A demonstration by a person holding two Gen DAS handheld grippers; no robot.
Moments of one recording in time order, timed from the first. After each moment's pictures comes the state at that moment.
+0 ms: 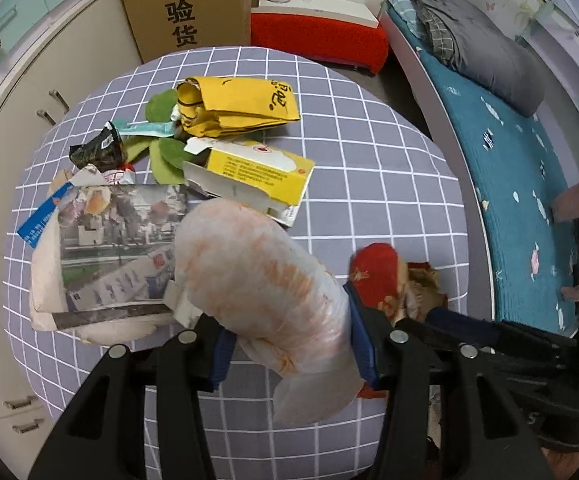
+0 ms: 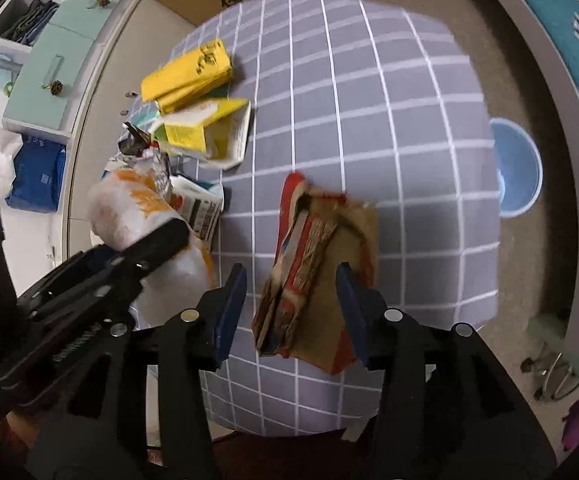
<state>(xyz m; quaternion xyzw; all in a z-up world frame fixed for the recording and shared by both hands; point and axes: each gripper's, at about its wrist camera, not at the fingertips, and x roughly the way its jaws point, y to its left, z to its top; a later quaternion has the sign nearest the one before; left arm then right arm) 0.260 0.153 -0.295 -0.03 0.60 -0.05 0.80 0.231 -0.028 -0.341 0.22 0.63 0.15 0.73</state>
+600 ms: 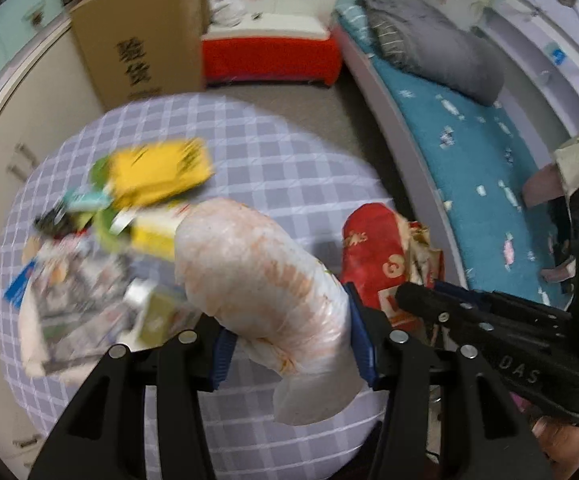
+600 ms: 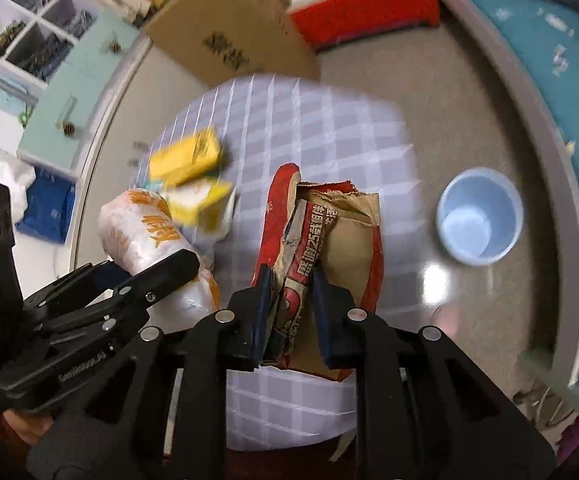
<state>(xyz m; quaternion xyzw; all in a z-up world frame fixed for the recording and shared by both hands) 0.280 0.080 -0.250 0.00 0.56 -0.13 0.82 0.236 -0.106 -0.286 0.22 0.54 0.13 0.80</state>
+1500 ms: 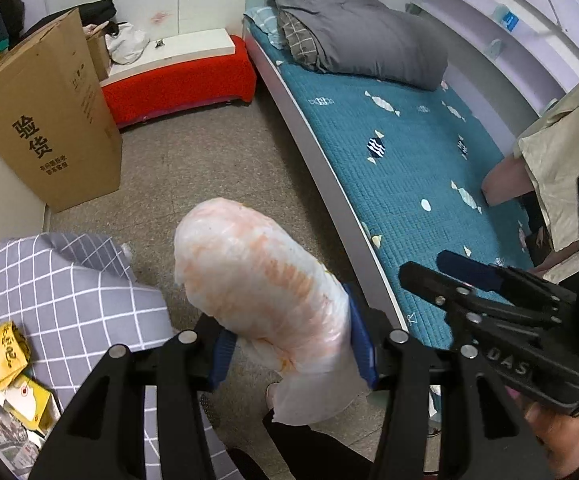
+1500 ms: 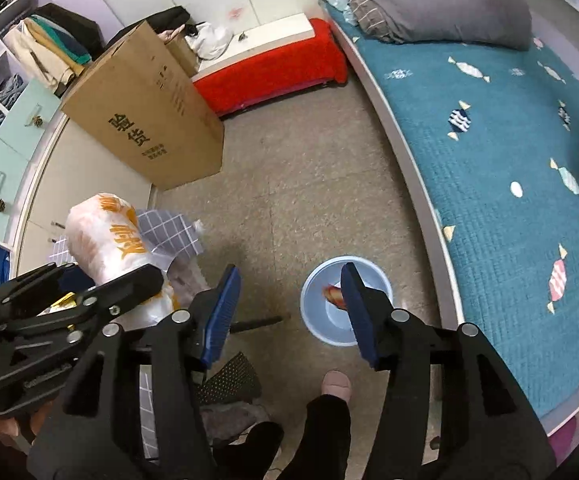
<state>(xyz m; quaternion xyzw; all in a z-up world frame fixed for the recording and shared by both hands) 0.394 -0.153 -0.247 0.04 0.55 -0.21 0.81 0.309 -0.326 -0.273 0.18 0.50 0.00 0.85</state>
